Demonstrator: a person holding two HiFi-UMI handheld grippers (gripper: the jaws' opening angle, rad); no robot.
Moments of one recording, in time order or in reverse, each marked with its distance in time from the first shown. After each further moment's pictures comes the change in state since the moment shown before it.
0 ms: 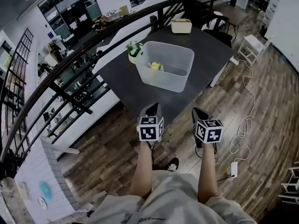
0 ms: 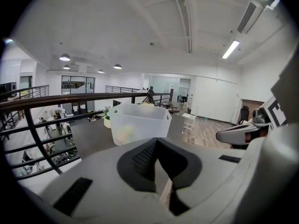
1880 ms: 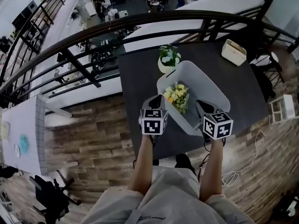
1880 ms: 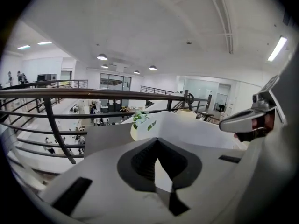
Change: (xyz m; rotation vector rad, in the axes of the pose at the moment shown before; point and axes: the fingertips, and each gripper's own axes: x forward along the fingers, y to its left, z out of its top) left arm 0.189 0.182 0.082 -0.248 -0.024 0.403; right arm 0.306 0.003 0.171 -0.382 0.181 0.510
